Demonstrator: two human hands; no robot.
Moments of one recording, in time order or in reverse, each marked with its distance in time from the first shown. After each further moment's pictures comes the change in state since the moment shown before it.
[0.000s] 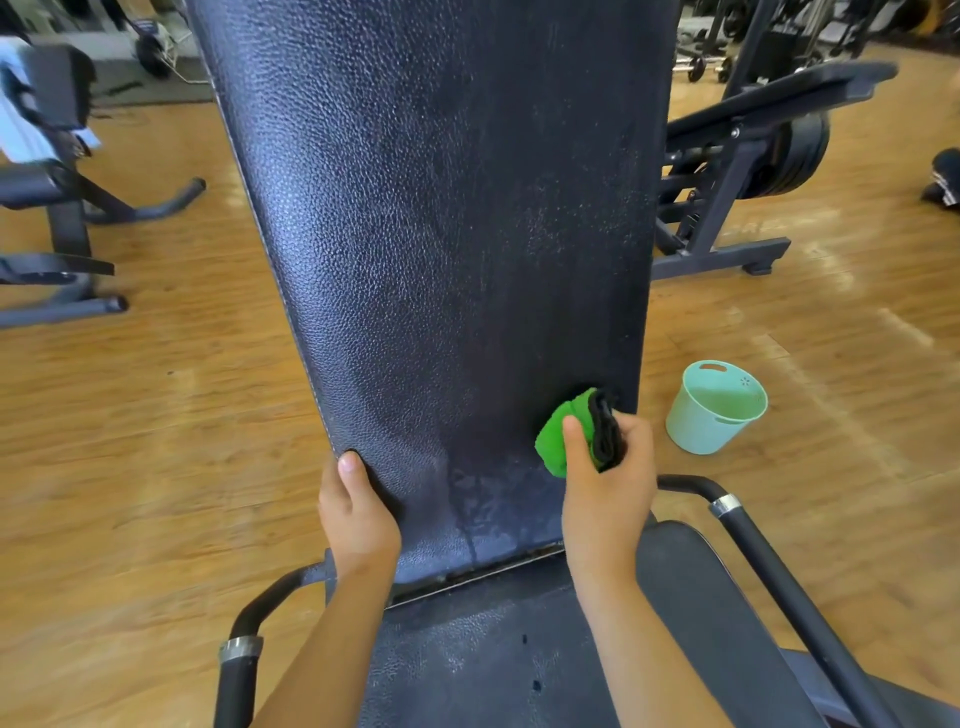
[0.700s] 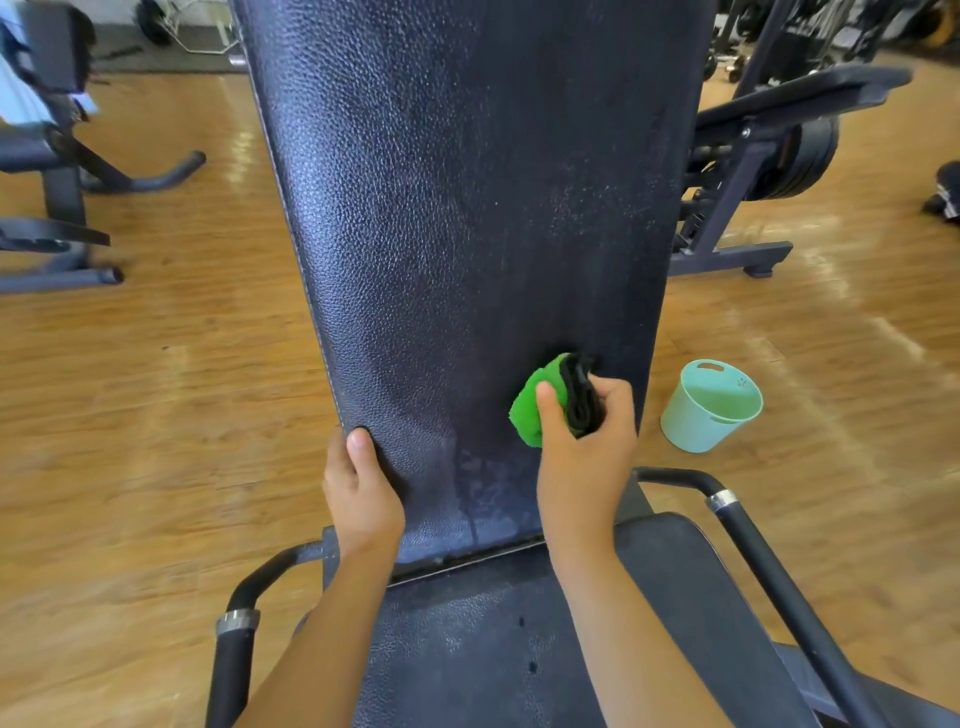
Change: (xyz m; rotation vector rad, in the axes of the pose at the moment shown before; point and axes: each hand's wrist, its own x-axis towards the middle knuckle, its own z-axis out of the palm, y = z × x) left_hand 0.008 -0.012 0.000 -0.017 0.001 0.063; right_hand -0.005 -0.017 0.024 -0.005 -0.029 -0.095
